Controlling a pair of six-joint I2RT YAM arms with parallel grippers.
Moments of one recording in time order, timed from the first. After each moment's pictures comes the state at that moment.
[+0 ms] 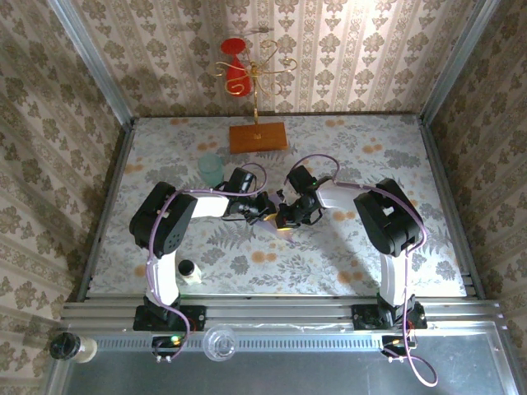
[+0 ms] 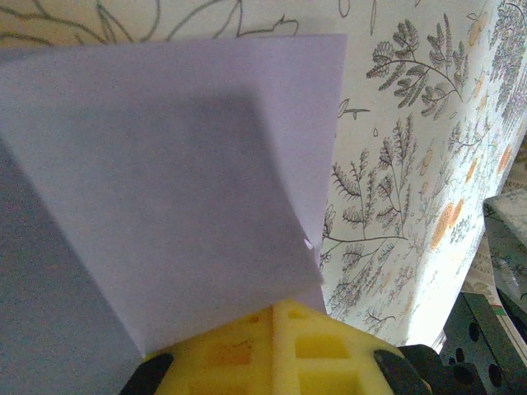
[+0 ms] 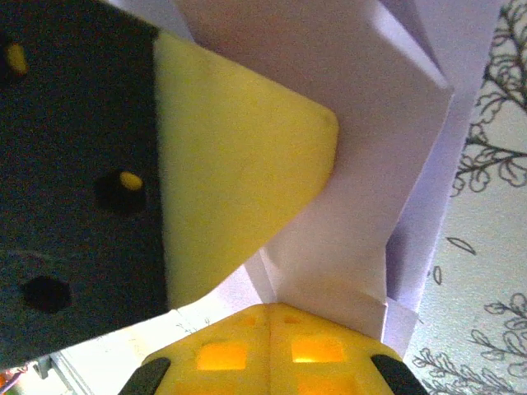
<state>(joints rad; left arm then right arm) -0.59 1.95 1.00 0.01 0.58 -0.95 0.53 1.97 1.18 -0.48 -0.56 0.37</state>
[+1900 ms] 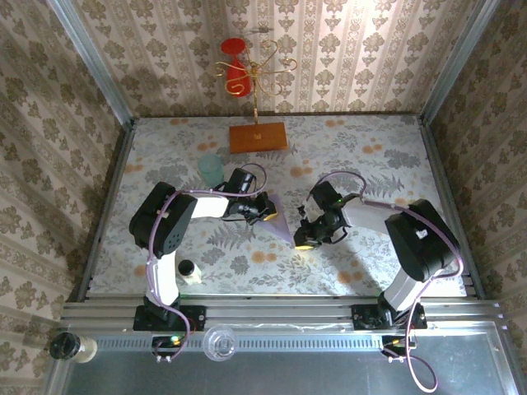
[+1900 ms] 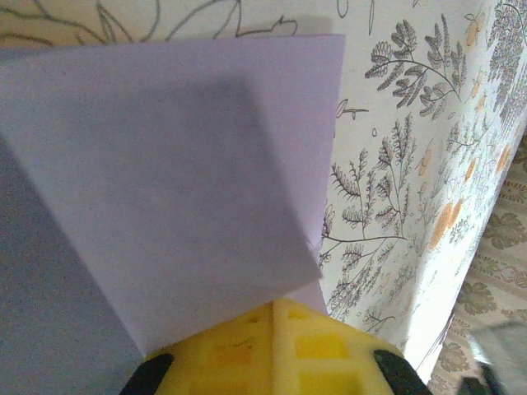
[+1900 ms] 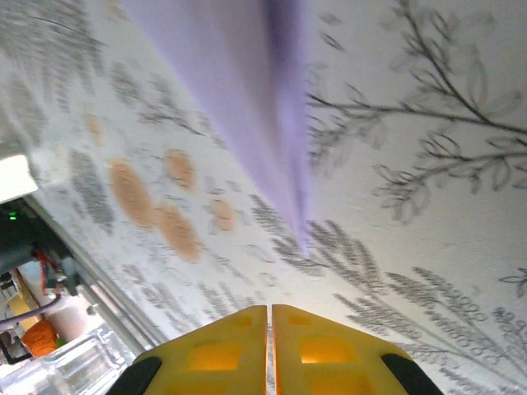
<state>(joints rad) -0.59 1.95 0.99 0.02 0.58 -0.95 0.48 1.66 0.85 -0.48 -0.64 0.43</state>
